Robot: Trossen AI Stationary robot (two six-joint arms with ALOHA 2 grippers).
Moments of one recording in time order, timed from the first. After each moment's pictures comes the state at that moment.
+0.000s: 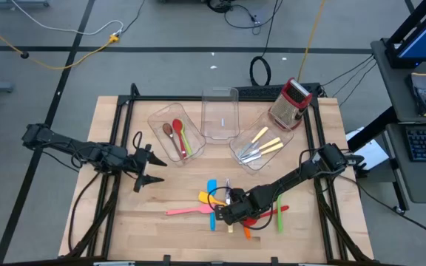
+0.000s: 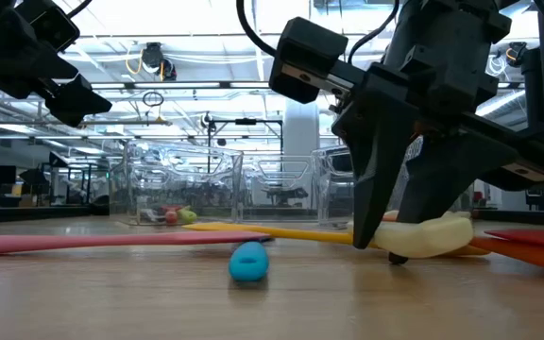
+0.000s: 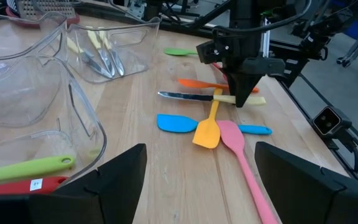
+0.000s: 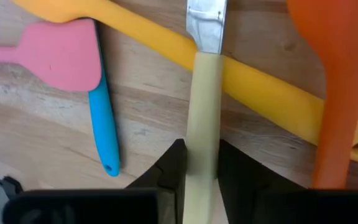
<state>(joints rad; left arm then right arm) -0.26 0.44 0.20 -0.06 -0.09 -0.27 0.45 1.99 1.27 -0.38 -0.02 1.95</state>
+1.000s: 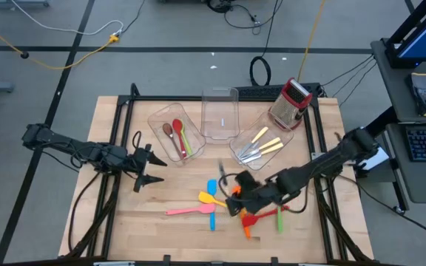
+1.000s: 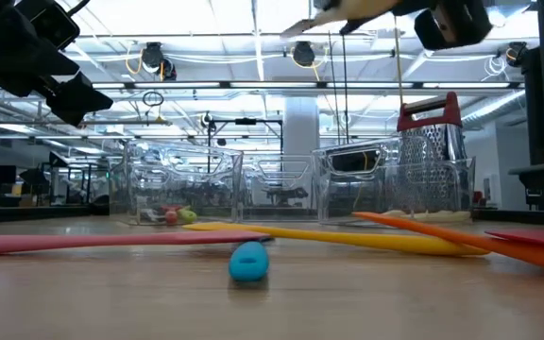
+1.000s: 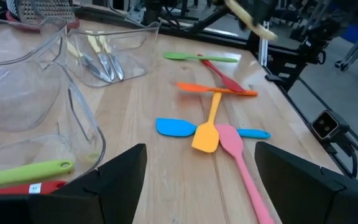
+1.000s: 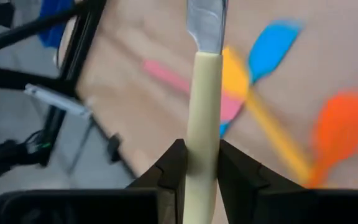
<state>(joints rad) -0.26 0.44 0.20 -0.05 -0.09 -0.27 0.47 1.62 1.27 -0.48 0.27 1.45</state>
